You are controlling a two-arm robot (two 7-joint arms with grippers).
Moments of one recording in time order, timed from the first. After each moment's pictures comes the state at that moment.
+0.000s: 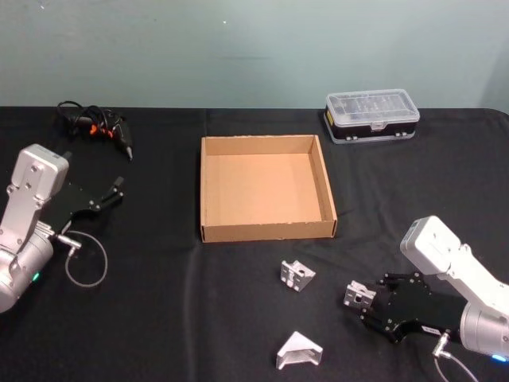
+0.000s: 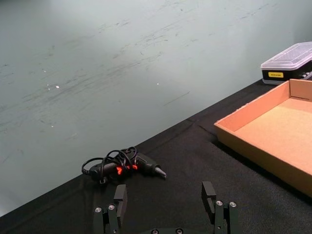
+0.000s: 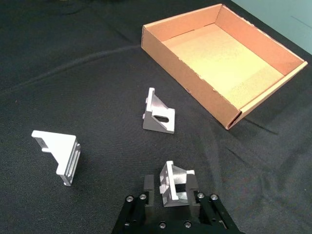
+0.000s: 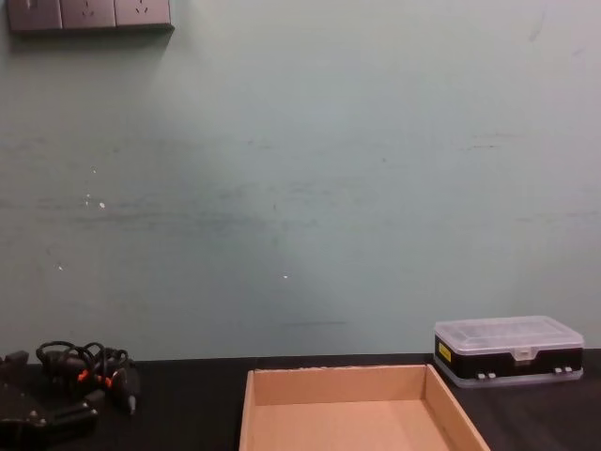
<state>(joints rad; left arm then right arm) -0.20 0.60 0.45 -1.41 -0.25 -0.12 0.03 0.01 0.85 -0.44 -1.84 0.29 0.32 0.40</state>
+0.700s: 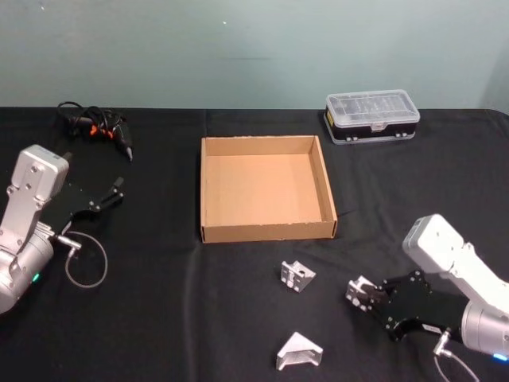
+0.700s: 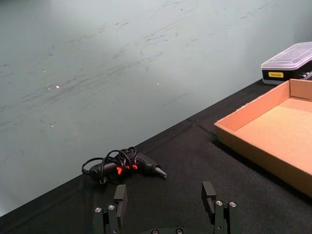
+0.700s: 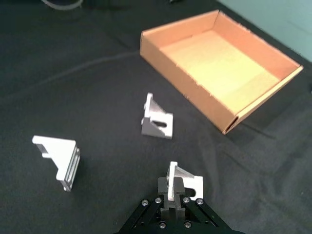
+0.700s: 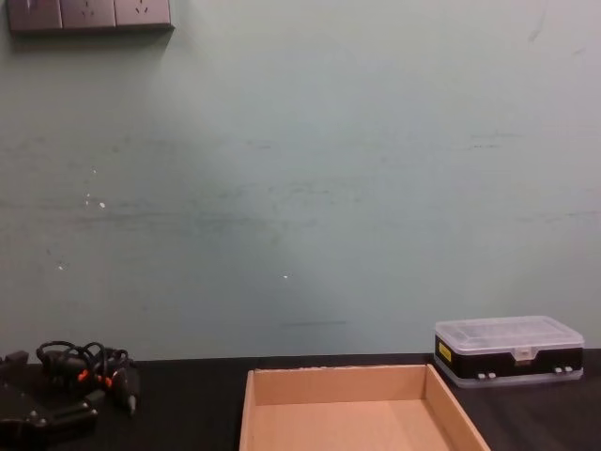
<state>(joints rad) -0.20 0.60 0.45 -1.41 -0.25 -0.12 0.03 0.00 0.84 -0.43 -1.84 0.29 0.31 0.40</state>
